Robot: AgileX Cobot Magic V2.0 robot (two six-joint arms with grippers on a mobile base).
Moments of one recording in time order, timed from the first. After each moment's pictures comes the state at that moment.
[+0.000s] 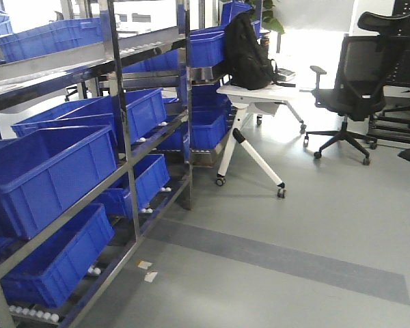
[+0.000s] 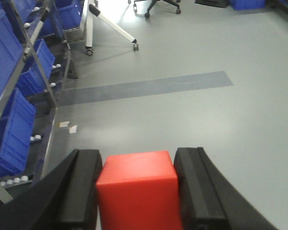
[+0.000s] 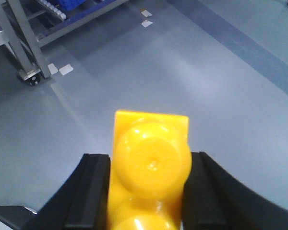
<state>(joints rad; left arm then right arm) -0.36 0.41 -0.75 -0.08 0.82 0.13 0.50 0.68 -0.66 -0.10 0.82 0.03</state>
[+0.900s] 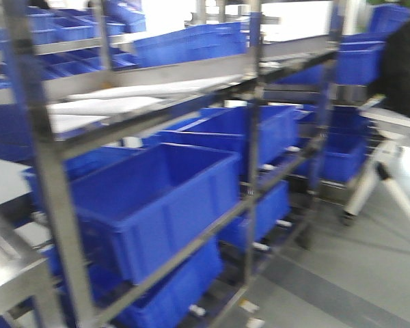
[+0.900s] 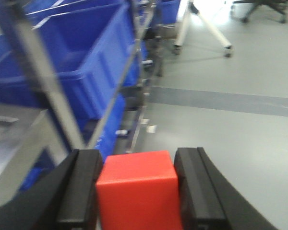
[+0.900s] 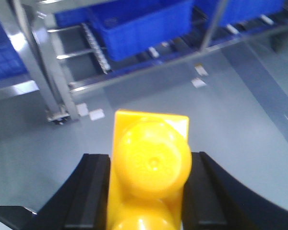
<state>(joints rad) -0.36 0.42 -0.75 -0.08 0.82 0.13 0.50 0.68 -0.66 -0.10 0.82 0.03</state>
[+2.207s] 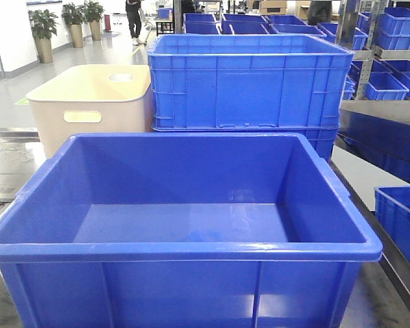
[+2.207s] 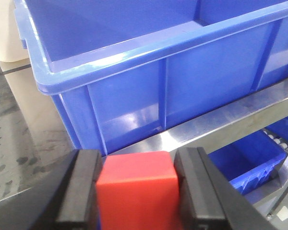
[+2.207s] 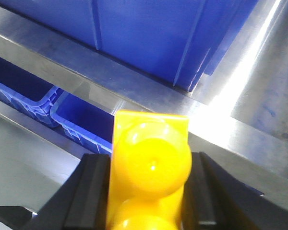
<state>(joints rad) -0.36 0.42 -0.75 -0.08 0.82 0.13 0.50 0.68 -0.66 -0.10 0.82 0.03</state>
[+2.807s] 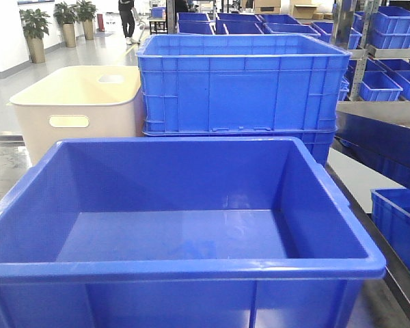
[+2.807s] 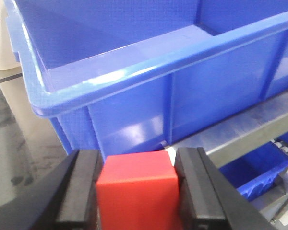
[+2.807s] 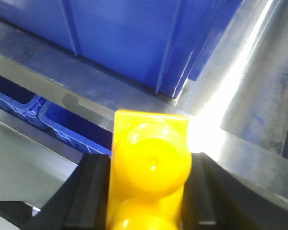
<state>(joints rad) -0.36 0.41 -0.75 -0.08 0.82 0.13 0.50 0.68 -0.66 -0.10 0.84 0.03</state>
